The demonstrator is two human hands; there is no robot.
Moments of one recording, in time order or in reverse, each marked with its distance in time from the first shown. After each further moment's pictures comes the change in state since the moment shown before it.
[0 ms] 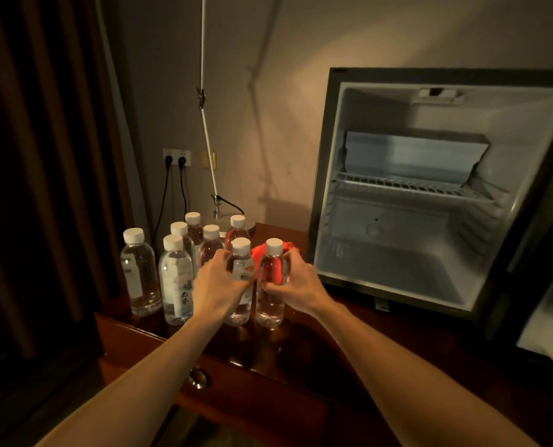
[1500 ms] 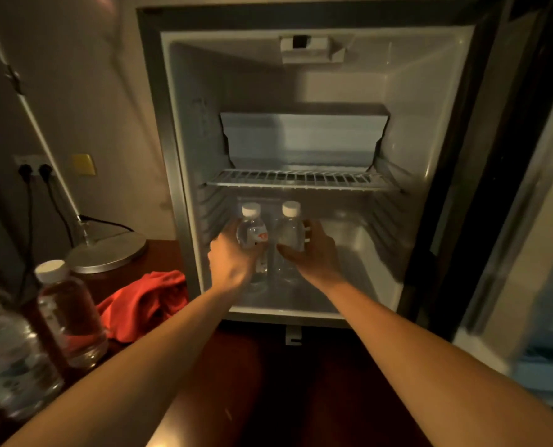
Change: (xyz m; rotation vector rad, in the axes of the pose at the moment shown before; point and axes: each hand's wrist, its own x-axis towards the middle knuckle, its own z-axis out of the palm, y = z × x) left_hand 0.085 0.166 0.230 -0.259 -0.129 0.122; right_hand 0.065 0.178 -0.187 0.027 0.573 0.180
